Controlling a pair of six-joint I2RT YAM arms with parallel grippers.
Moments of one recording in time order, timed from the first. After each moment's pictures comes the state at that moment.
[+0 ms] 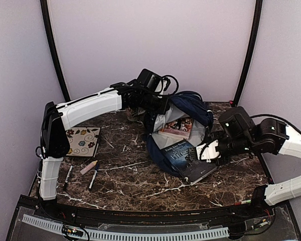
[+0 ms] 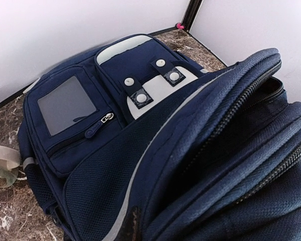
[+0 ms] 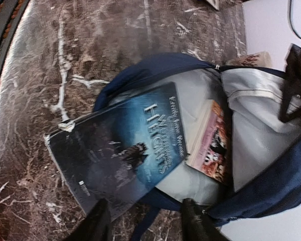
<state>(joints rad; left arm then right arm) -0.84 2.15 2.09 -0.57 -0.05 -0.28 1.01 1.02 0.98 -0.79 0.15 -0.95</state>
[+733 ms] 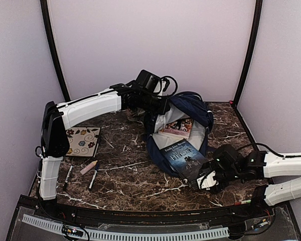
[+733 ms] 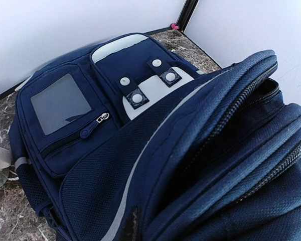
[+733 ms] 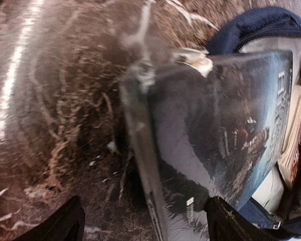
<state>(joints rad) -0.83 2.15 2.06 -0.53 0.00 -0.30 0.94 0.99 0.48 -0.53 0.06 -1.03</state>
